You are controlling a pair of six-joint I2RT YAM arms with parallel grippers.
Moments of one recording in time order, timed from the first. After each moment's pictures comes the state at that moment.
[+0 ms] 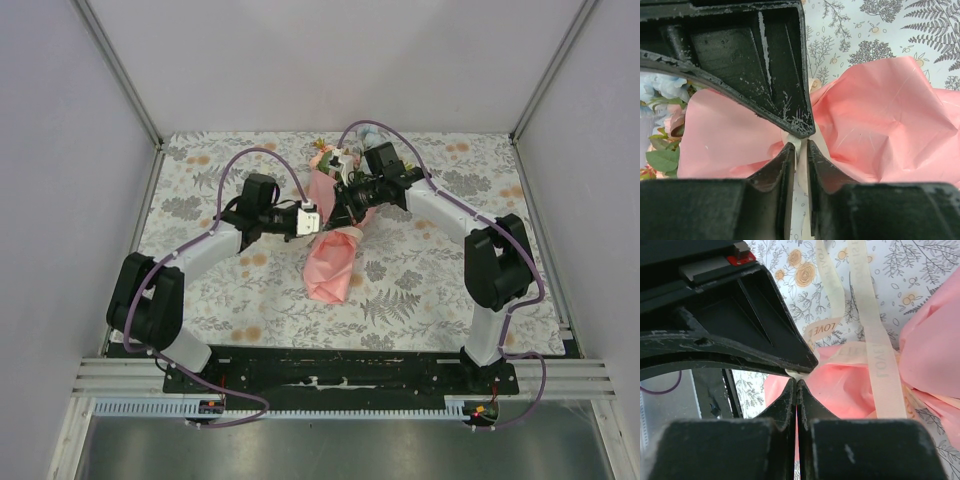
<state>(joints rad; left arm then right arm) -0.43 1.56 0.98 -0.07 0.88 1.05 0.48 1.88 1.50 -0.47 -0.87 -0.06</state>
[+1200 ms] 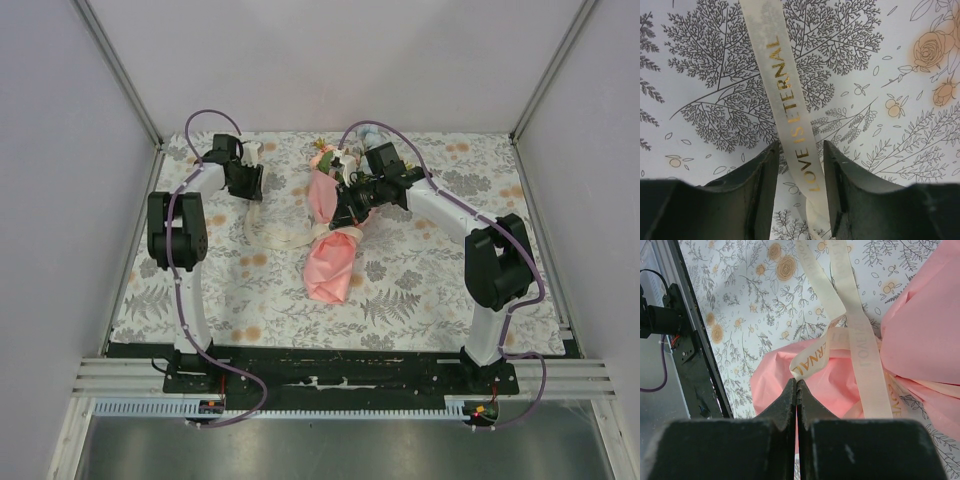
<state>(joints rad) -0.05 2.21 1.68 -0.49 0.29 0.22 0.48 1.88 1.50 -0.49 -0.78 -0.08</state>
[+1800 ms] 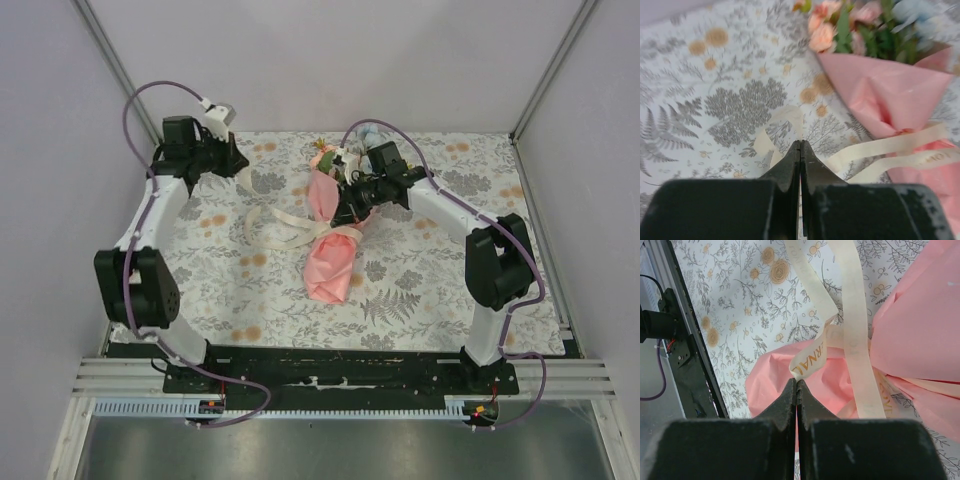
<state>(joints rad) 0.00 1.75 1.46 -0.35 0.54 0.15 0.47 1.88 1.50 -0.49 -0.77 -0.07</state>
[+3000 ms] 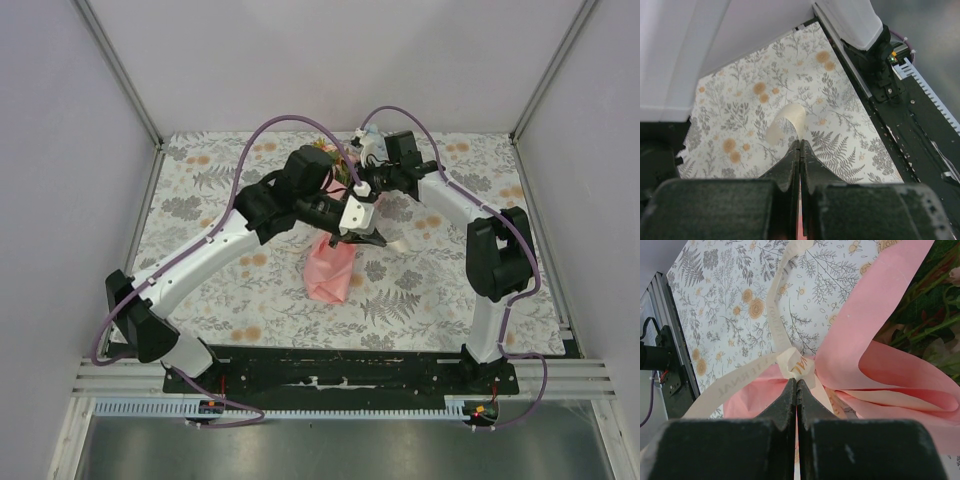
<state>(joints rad) -0.82 1.53 1.56 -0.58 0.93 0.76 0.36 1.93 1.52 -0.33 -0.81 0.00</state>
